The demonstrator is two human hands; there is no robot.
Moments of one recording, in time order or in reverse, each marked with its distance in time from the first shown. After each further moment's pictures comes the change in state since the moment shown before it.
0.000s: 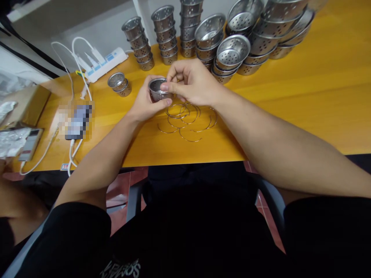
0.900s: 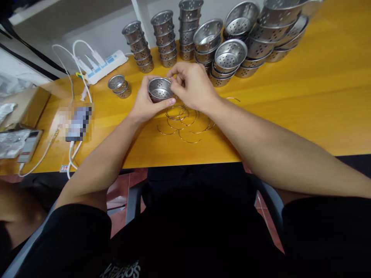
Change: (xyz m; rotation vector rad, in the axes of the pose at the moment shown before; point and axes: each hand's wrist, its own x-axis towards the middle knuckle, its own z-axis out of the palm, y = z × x) left_hand 0.003 -0.016 0.003 0.085 0.023 -0.036; right_hand 0.000 0.006 0.012 -0.414 0.265 -0.081
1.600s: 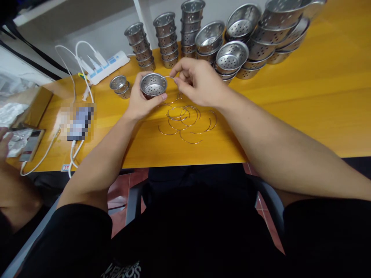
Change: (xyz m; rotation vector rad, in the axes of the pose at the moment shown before) left_hand 0.004 0.001 -0.025 0.024 0.120 0.003; right_hand 0.003 -0.017 -0.029 0.001 -0.201 0.046
